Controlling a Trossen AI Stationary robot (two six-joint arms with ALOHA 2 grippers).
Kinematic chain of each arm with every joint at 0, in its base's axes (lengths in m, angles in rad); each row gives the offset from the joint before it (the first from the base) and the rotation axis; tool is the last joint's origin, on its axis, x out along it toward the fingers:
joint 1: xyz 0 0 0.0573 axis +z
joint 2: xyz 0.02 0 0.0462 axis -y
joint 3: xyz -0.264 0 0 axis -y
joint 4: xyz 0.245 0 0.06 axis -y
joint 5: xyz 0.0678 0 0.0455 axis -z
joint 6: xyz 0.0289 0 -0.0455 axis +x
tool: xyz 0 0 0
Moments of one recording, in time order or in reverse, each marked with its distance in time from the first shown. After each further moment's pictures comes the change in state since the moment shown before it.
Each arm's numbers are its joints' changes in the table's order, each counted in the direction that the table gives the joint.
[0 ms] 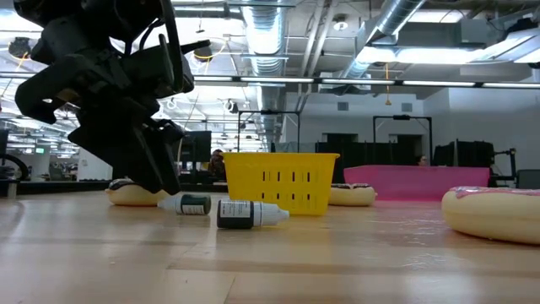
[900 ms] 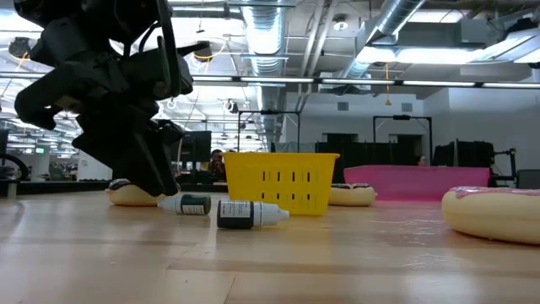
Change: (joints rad) left arm 0.000 0.000 0.000 -0.019 -0.016 0.027; right arm 0.001 0.000 0.000 0.001 0.000 0.008
